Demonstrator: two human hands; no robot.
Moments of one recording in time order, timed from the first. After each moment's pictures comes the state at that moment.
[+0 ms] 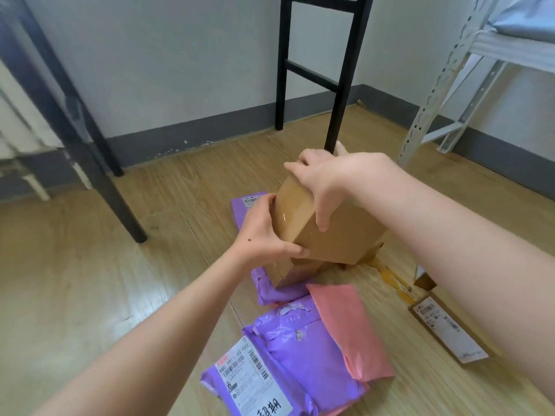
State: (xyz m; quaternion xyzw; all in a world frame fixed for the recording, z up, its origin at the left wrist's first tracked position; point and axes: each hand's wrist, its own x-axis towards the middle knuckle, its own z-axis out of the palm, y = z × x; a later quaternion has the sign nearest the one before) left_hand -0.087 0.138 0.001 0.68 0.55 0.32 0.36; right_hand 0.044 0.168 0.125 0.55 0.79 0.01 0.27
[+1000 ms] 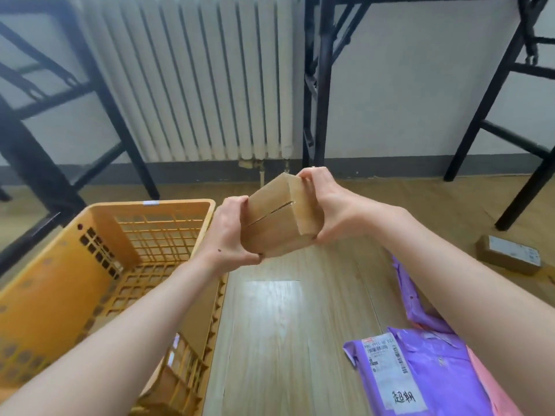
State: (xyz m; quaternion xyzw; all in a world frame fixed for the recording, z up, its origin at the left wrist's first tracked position) left_hand -0.384 -0.122 0.091 0.59 0.74 0.31 0.00; right_hand -0.193 0.018 0.156 0.21 0.95 -0.21 -0.10
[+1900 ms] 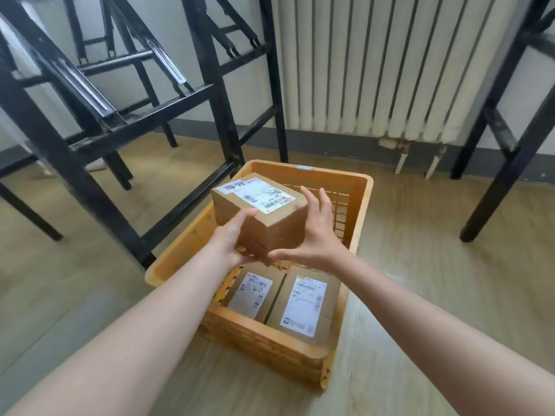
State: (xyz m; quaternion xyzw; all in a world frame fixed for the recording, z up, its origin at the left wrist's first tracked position) left_hand -0.566 -0.330 0.055 -0.09 0.63 0.70 0.33; right_hand -0.463 -0.183 0.025 0.13 0.89 -0.40 -0.17
